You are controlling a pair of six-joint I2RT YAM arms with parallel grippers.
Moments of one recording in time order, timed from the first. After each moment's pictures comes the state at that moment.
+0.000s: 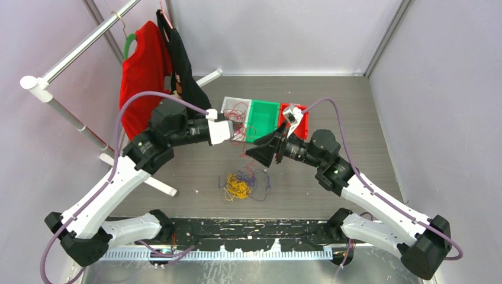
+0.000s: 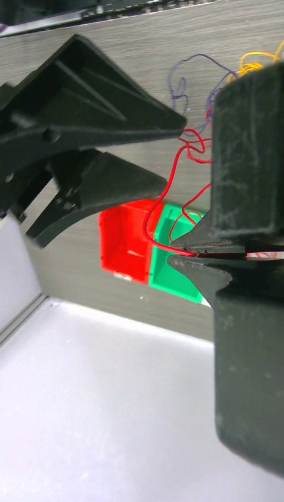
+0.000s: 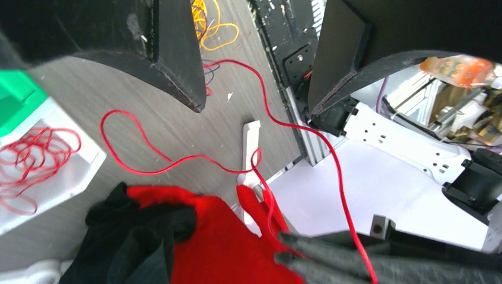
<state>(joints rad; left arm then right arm) -0.72 1.07 1.25 -0.39 0.54 0.70 0.72 0.94 0.72 0.24 -0.44 0.53</state>
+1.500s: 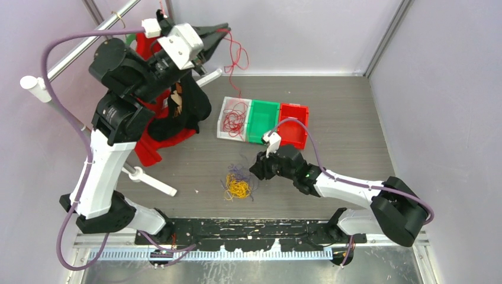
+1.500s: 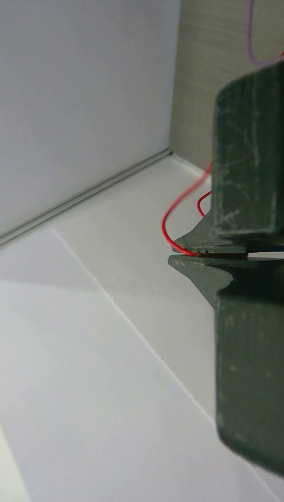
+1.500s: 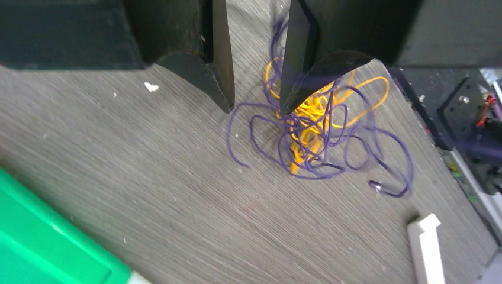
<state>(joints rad) -0.72 1.42 2.16 -0.38 0.30 0.49 0.83 1.24 0.53 0.29 -0.13 0.35</state>
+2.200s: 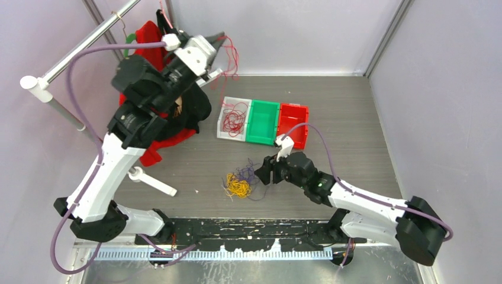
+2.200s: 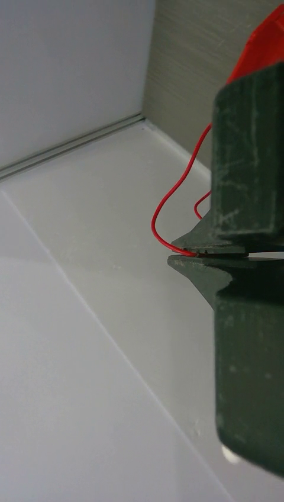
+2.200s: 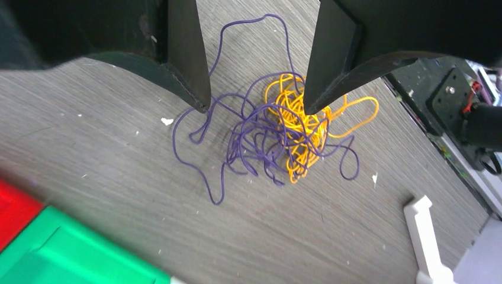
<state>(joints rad) -0.72 1.33 1.91 -0.17 0.12 0.54 0.86 1.04 0.43 0.19 0.01 0.43</state>
